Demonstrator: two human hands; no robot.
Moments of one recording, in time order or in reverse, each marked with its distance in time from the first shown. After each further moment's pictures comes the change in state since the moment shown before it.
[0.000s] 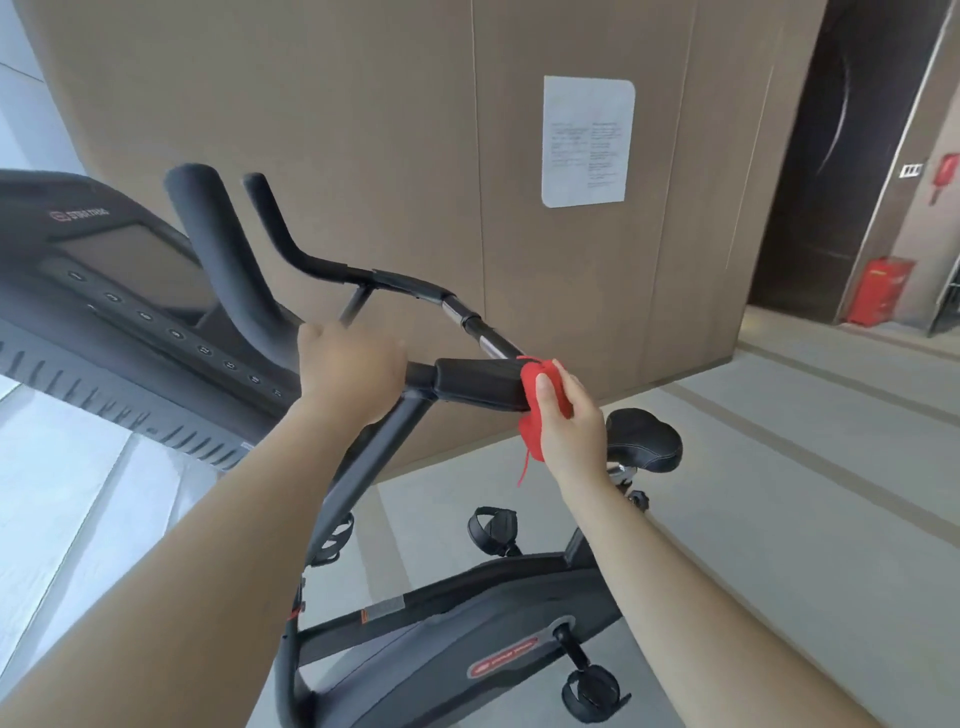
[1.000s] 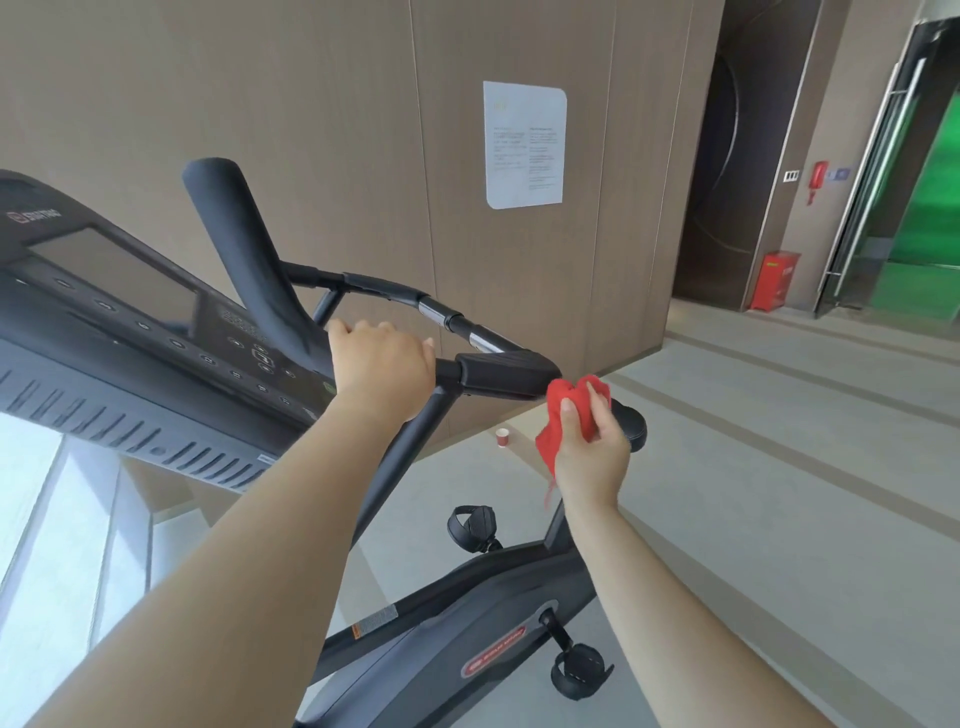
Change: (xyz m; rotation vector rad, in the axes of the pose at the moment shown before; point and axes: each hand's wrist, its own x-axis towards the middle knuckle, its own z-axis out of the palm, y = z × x) left_hand 0.003 -0.010 0.005 -0.079 0.033 0.133; right_hand -0.045 0.008 0.024 0.018 0.399 0.042
